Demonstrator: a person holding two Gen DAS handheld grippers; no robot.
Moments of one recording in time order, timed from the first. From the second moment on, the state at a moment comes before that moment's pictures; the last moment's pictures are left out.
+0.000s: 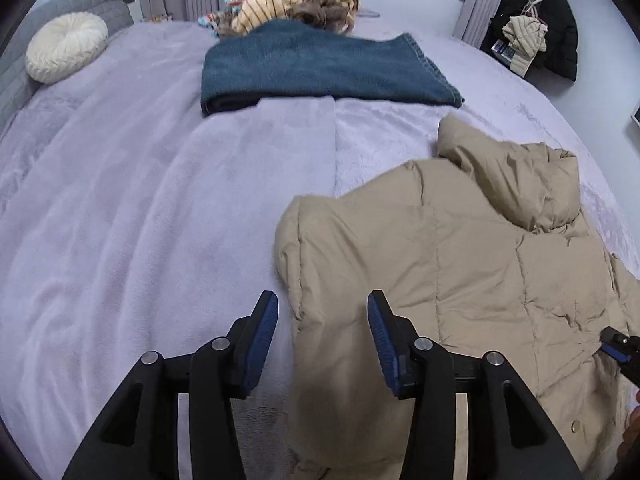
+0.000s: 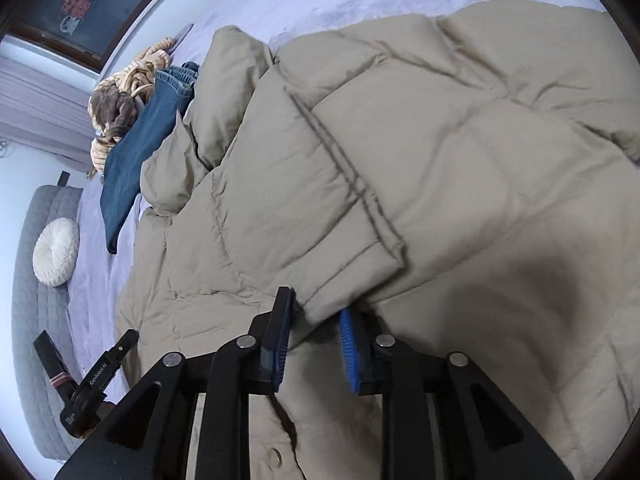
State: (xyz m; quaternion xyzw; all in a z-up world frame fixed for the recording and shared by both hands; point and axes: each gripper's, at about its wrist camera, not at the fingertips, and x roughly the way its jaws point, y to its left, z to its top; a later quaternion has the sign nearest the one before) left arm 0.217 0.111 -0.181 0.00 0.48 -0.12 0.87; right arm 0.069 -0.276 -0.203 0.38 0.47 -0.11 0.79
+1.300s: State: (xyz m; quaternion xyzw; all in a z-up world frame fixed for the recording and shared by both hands) left arm 0.133 -0.075 -0.155 0.08 0.53 -0.20 0.82; right arm -0.023 -0.398 -0.187 0.41 0.46 -0.11 0.78
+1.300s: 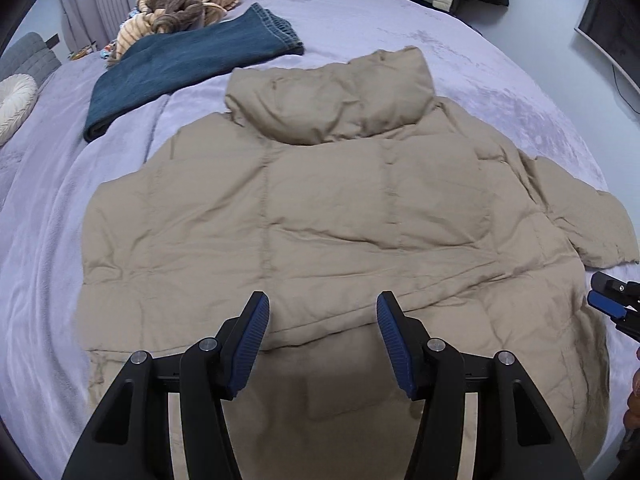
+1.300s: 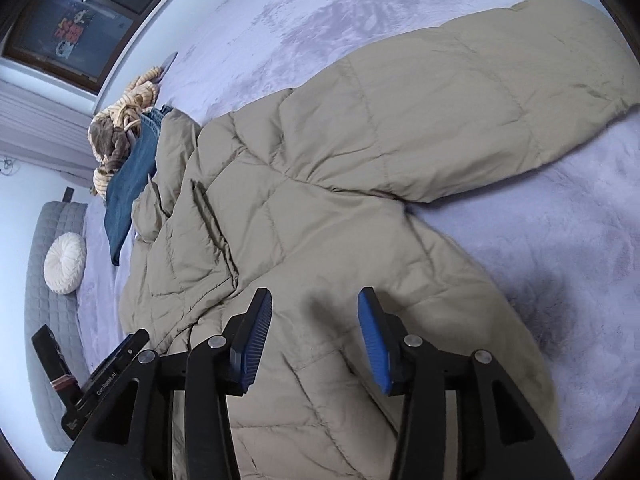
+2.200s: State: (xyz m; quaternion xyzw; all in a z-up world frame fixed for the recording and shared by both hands) left arm 0.106 -0.227 -0.153 0.13 0.54 -0.23 0.80; right arm -0.120 -0.628 -0.225 0.61 0.28 -0.21 0.71
